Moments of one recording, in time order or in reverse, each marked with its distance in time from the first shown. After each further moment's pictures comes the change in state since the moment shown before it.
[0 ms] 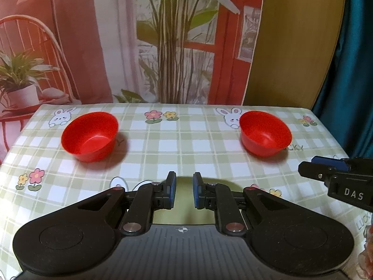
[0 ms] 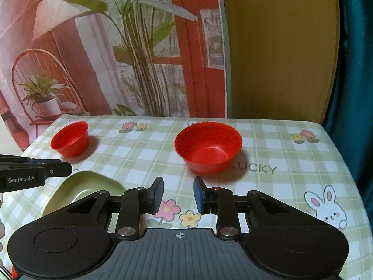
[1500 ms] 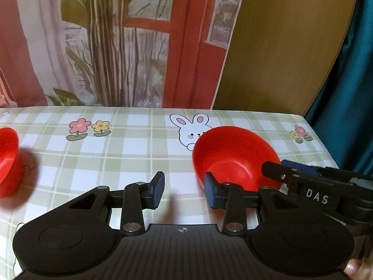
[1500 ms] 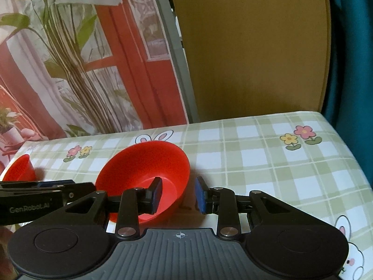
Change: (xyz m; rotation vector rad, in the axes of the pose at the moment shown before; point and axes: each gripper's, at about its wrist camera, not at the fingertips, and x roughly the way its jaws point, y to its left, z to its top) left arm 0.134 -0.063 0.046 -0.023 0.051 -0.128; right arm 0.116 -0.092 0.029 0.150 0.016 -0.036
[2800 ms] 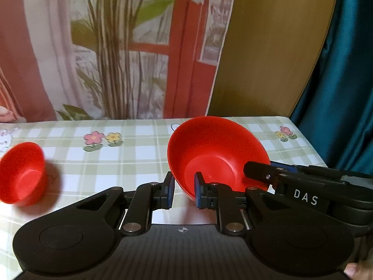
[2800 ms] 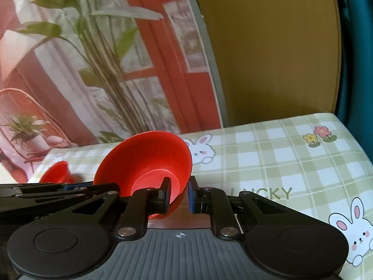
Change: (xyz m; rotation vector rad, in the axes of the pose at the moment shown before) left arm -0.066 0.019 -0.003 0.058 -0.051 -0.038; right arm -0.057 0.066 0.003 0.019 -0.036 0.082
